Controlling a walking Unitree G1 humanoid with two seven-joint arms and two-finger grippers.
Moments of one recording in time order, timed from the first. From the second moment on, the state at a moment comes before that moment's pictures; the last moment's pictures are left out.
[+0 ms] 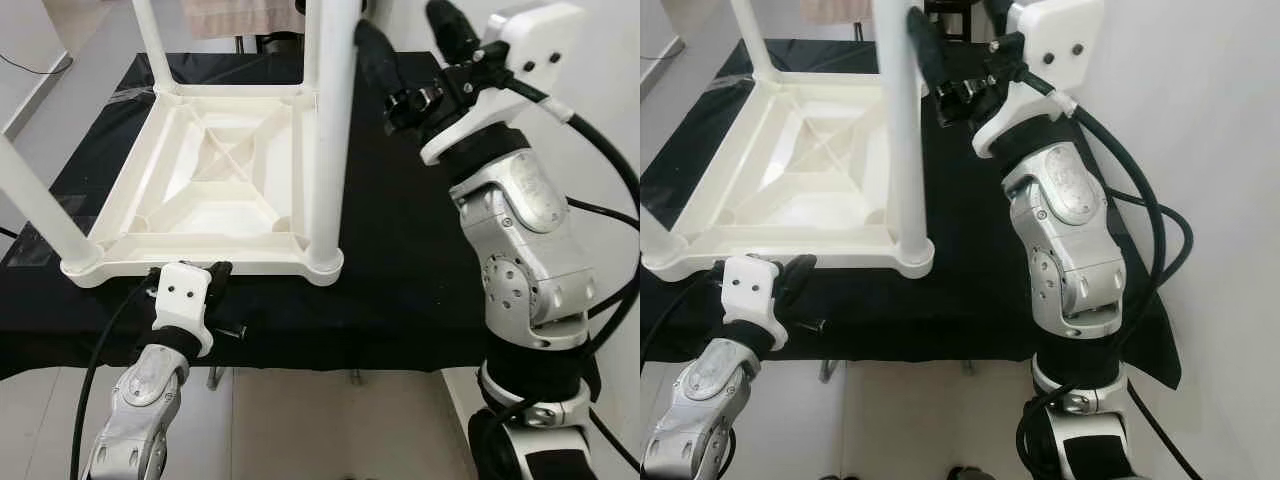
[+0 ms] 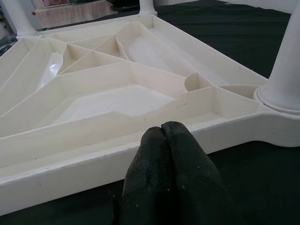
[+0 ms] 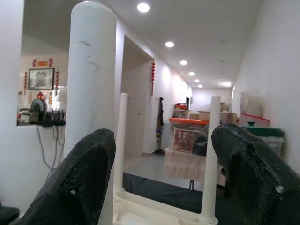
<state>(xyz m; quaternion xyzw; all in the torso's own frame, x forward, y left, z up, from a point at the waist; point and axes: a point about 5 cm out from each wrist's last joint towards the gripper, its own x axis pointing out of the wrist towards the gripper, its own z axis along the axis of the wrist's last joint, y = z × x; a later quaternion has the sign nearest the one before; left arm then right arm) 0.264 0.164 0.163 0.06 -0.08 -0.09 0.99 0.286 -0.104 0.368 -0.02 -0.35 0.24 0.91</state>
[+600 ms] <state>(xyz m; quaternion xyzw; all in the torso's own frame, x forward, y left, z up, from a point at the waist) 0.263 0.161 0.162 0.06 -0.09 -0.09 0.99 0.288 -0.123 0.353 -0.09 -0.29 0.32 0.90</state>
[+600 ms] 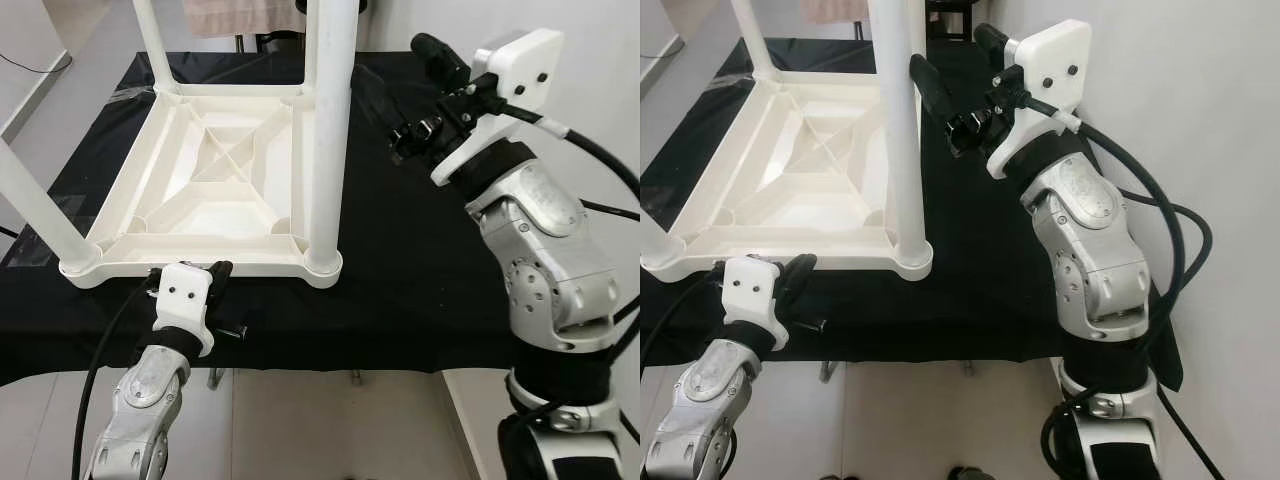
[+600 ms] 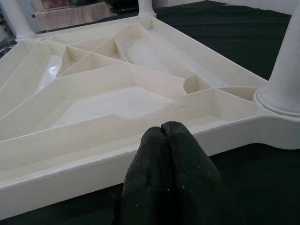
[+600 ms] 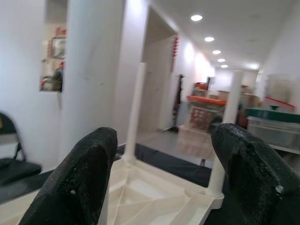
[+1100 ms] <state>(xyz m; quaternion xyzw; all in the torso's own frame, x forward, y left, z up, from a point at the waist) 0.262 0.159 0.161 0.06 -0.09 -0.09 0.99 0.277 -0.107 0.344 -0.10 -0.26 0.41 0.87</state>
